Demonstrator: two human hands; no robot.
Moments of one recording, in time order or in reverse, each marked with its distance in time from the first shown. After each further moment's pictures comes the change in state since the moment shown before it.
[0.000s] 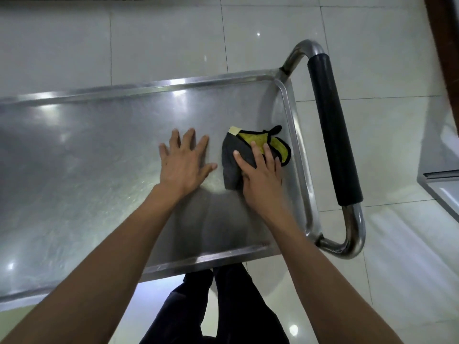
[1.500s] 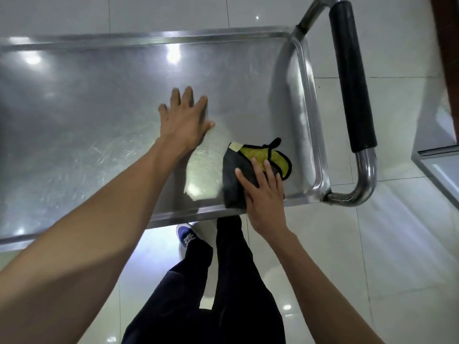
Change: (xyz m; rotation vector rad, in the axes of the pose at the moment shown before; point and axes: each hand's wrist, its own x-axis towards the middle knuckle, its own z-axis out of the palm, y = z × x) left_hand -0.048 -0.035 0.012 -0.046 0.087 0.004; right_hand -0.172 -0.044 0.041 -0.022 -0.020 -0.039
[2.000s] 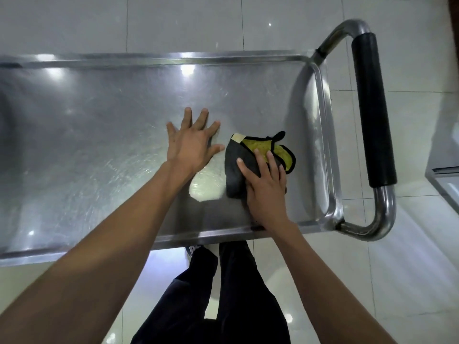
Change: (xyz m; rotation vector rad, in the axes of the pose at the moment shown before) left_hand -0.003 -0.018 -0.003 0.097 -0.110 0.038; right_hand 0.081 -0.017 -0.006 -0.016 0.007 0.004
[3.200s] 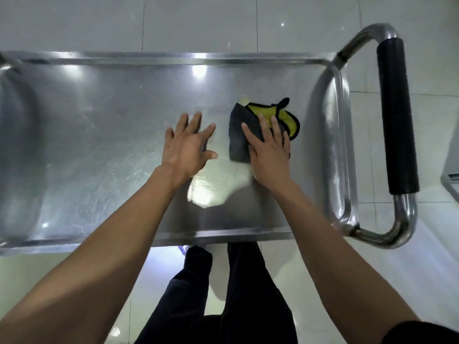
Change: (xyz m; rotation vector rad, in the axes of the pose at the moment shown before) left_hand -0.036 -0.039 -0.004 -0.151 -0.049 -0.070; right_hand 0.078 -0.022 -0.004 -0.014 -0.001 -0.057
